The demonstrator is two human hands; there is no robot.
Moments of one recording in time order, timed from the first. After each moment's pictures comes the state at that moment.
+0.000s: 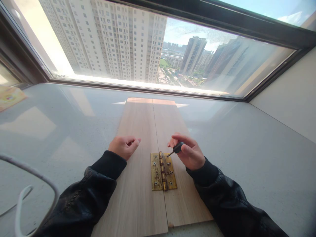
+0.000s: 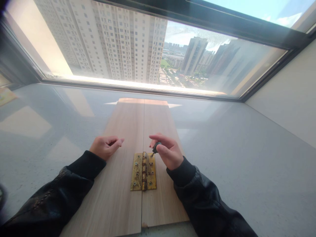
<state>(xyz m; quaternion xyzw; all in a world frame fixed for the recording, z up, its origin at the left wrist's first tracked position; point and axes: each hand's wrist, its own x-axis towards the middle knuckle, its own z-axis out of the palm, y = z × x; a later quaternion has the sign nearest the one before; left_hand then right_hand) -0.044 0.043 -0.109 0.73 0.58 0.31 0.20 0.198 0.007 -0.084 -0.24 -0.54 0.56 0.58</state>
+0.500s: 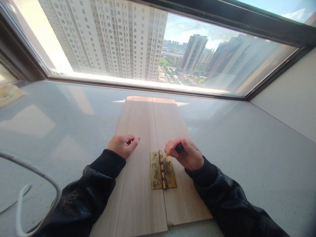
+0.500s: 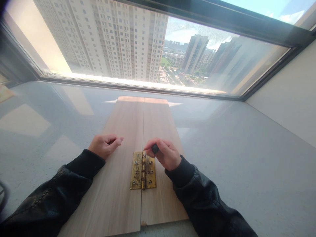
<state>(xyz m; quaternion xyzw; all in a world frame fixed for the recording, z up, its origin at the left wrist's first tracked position) -0.042 0.041 -0.103 0.73 0.58 0.31 0.20 0.191 0.002 -0.082 -0.21 -0.55 0.62 0.52</state>
